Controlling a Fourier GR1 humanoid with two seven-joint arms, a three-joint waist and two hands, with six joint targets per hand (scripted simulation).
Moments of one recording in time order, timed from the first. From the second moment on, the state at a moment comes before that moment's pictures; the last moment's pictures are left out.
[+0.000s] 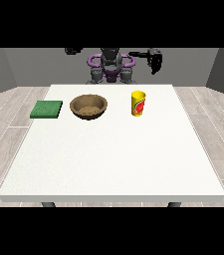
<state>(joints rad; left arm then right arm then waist) -0.38 0.16 0.19 -1.56 0.13 -0.04 -0.10 -0.46 -0.08 0.26 -1.85 -0.02 -0.27 0.29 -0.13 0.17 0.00</state>
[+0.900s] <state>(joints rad) -0.41 0.17 0.25 -0.97 0.08 -0.09 -0.58 -0.39 -0.15 0.10 -1.96 -0.11 -0.13 0.30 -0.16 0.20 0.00</state>
